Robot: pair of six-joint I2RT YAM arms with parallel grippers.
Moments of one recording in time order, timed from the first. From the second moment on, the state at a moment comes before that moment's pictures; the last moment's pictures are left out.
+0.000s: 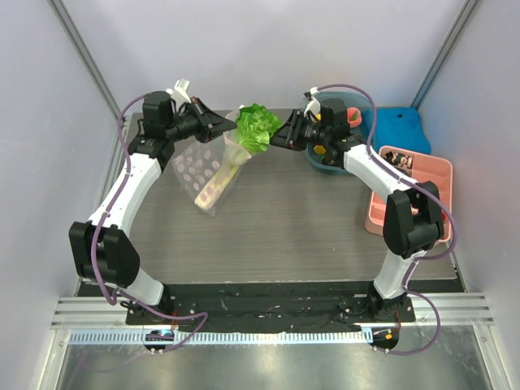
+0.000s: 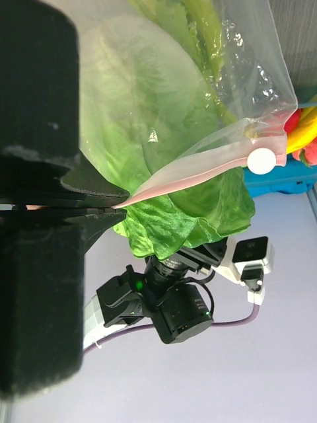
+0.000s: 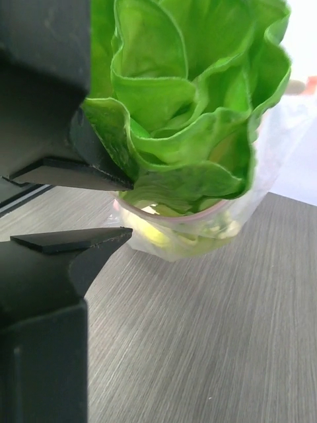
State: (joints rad) left arm -0.19 1.54 1.43 -0.14 0.70 -1.00; right arm 0.34 1.78 1.44 0.00 -0.66 0.74
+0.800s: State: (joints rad) left arm -0.19 1.54 1.43 -0.13 0.73 -1.00; right arm 0.37 1.91 1.52 0.03 -0.64 0.77
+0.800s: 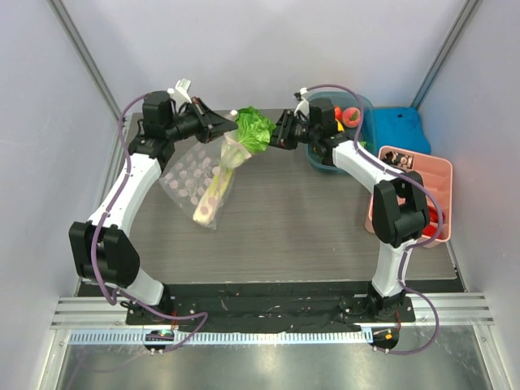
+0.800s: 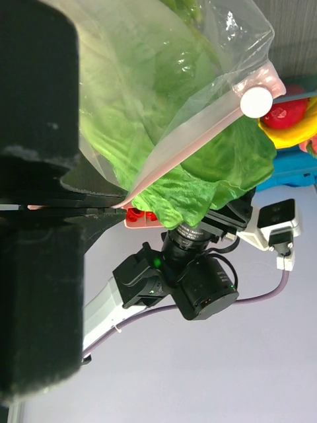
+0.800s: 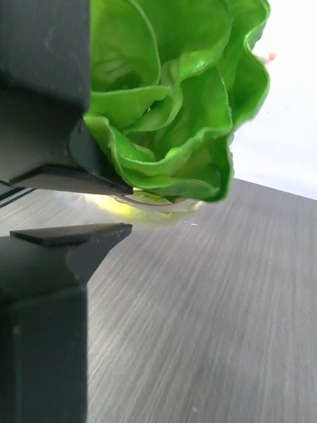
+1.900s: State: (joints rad) left arm -0.20 1.48 1.54 -0.51 0.55 -0.62; right arm 0.38 1.73 1.53 -0.07 -0.75 0.73
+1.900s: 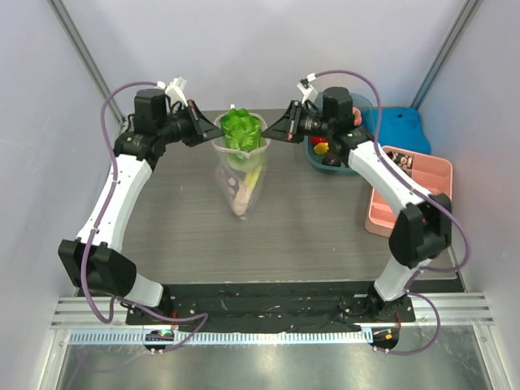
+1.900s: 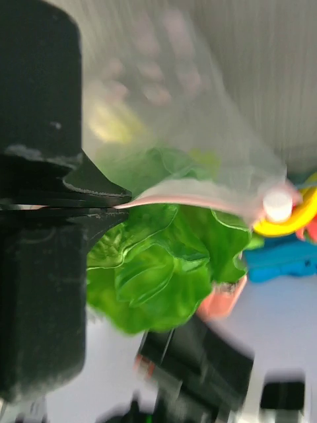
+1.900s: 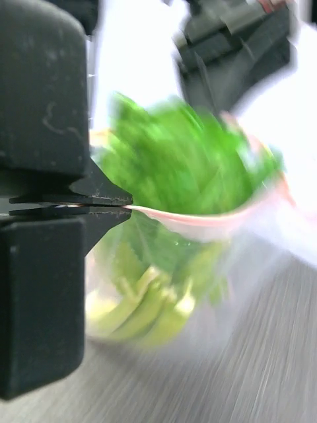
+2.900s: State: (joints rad) left arm -0.26 1.40 1.57 -0.79 0.42 -0.35; right arm 0.45 1.64 1.61 -0.41 -0.65 0.28
